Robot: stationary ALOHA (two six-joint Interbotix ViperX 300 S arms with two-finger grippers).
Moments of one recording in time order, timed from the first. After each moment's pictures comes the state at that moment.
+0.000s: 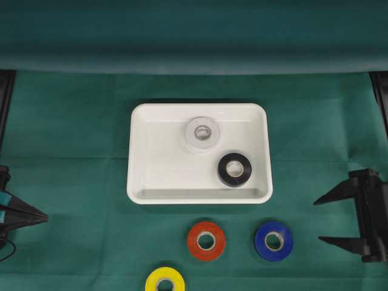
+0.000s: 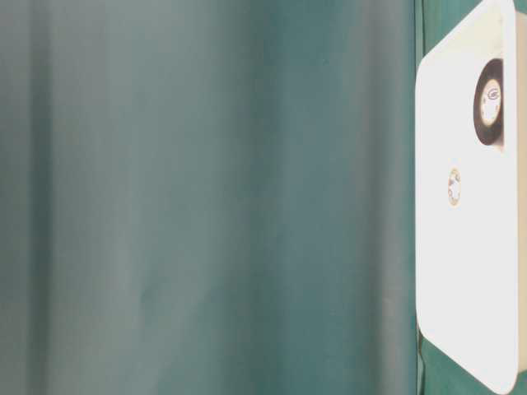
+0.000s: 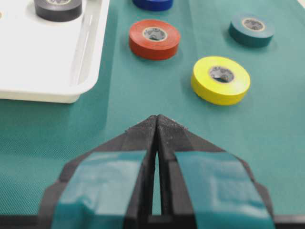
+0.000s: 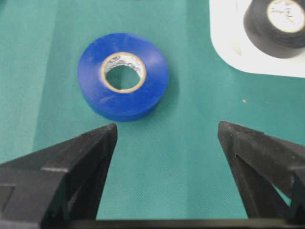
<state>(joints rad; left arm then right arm) -0.04 -1.49 1.56 -0.02 0.09 -0.10 0.11 -0.81 1.34 -0.56 0.16 0.66</state>
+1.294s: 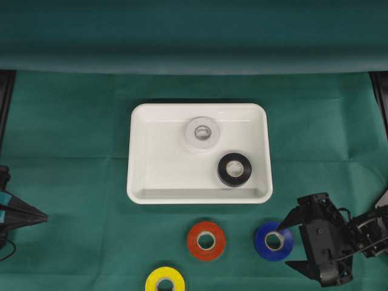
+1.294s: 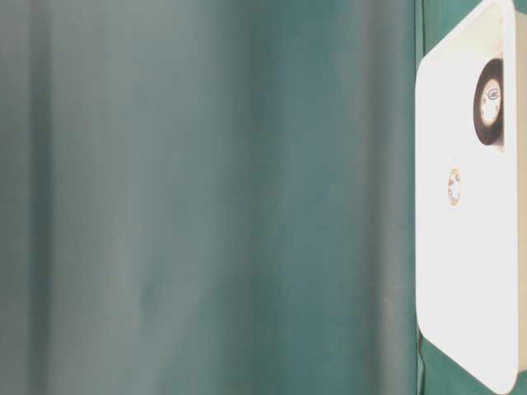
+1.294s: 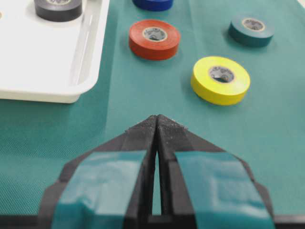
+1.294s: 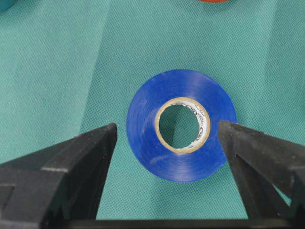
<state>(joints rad) -0.04 -1.49 1.56 -0.02 0.09 -0.10 0.19 -0.32 1.09 -0.57 0.11 0.66</state>
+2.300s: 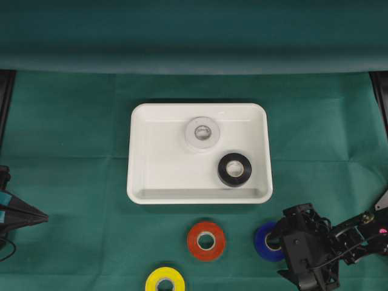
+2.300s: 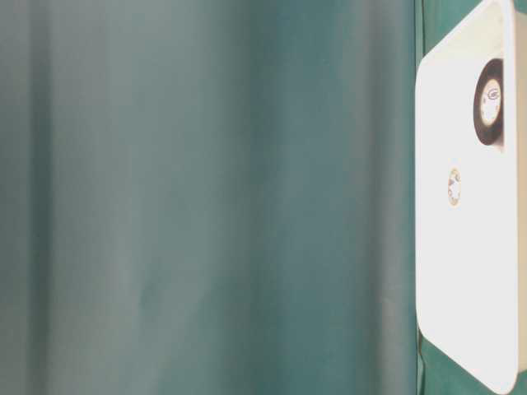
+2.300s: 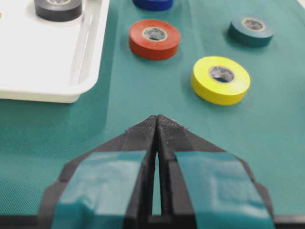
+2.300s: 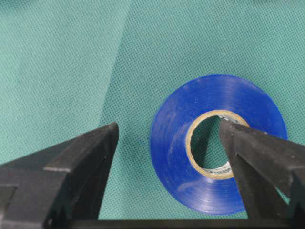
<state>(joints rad) -0.04 -1.49 1.56 -0.02 0.09 -0.09 0.19 -0.13 1.04 -0.56 0.01 0.66</state>
